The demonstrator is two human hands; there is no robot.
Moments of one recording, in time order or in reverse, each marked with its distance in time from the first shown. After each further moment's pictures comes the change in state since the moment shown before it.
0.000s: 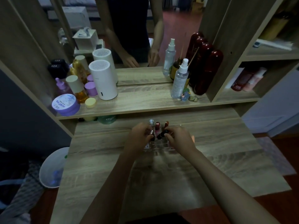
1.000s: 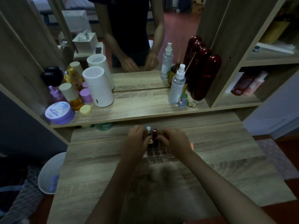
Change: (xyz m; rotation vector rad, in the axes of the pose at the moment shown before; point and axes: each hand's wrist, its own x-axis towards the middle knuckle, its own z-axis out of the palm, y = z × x) left_hand 0.002 0.005 0.001 0.145 0.149 0.010; right_hand 0.021 -0.002 -0.001 0.018 -0.016 -0.051
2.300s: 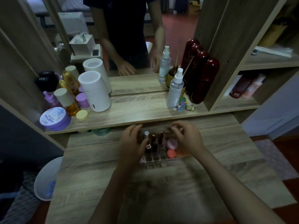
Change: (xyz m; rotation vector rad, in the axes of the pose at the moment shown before) left_hand 0.000 -0.007 0.000 -0.099 0.062 -0.031; right_hand 0.014 0.040 -0.026 0.068 0.191 0.048
